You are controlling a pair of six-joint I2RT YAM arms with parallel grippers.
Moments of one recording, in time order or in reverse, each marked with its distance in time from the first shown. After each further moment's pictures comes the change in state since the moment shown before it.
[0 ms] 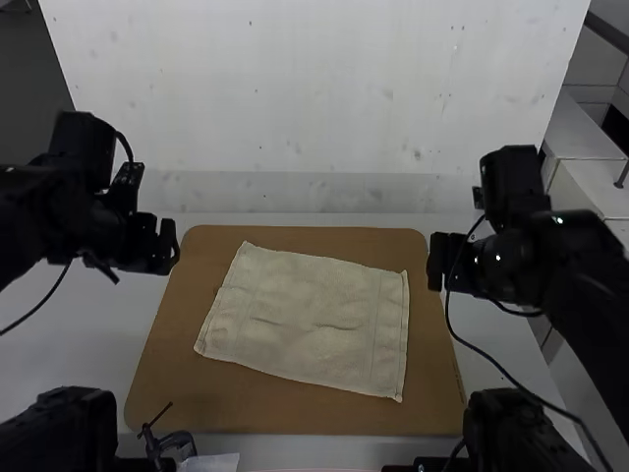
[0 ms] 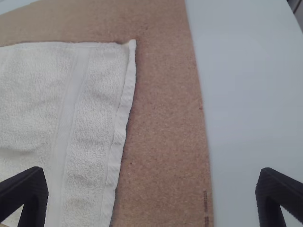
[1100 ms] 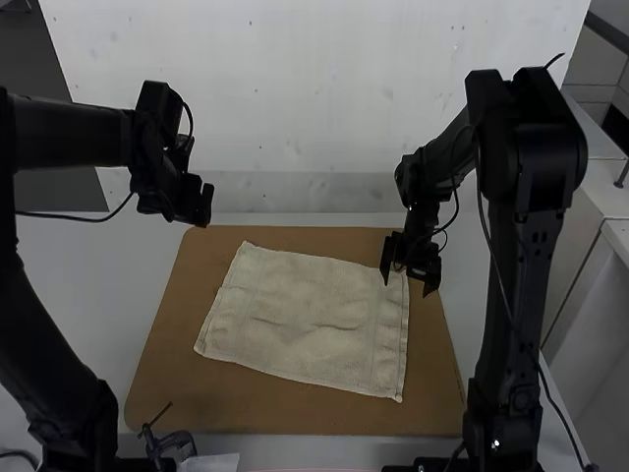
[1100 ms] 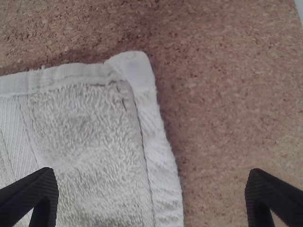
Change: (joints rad) left arm -0.073 0.654 0.293 0.274 -0.135 0.026; right arm 0.071 1.281 0.509 0.203 -0.018 0.265
